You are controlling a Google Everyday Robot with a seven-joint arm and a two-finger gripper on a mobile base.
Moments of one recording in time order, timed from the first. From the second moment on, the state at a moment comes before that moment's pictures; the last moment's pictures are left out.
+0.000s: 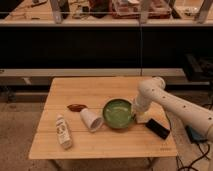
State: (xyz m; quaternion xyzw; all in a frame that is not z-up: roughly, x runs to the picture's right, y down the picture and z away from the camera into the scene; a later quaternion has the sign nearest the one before) arm 0.173 0.142 0.855 -0.19 -0.26 -0.60 0.73
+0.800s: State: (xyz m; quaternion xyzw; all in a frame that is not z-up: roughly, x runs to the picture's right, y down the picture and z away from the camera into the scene) arm 0.136 0.070 0.904 -0.17 -0.29 -0.59 0.73
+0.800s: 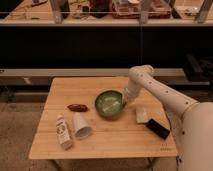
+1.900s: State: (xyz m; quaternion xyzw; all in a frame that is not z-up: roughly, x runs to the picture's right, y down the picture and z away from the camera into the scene) arm 0.243 0.045 0.901 -0.18 -0.27 -0.51 0.79
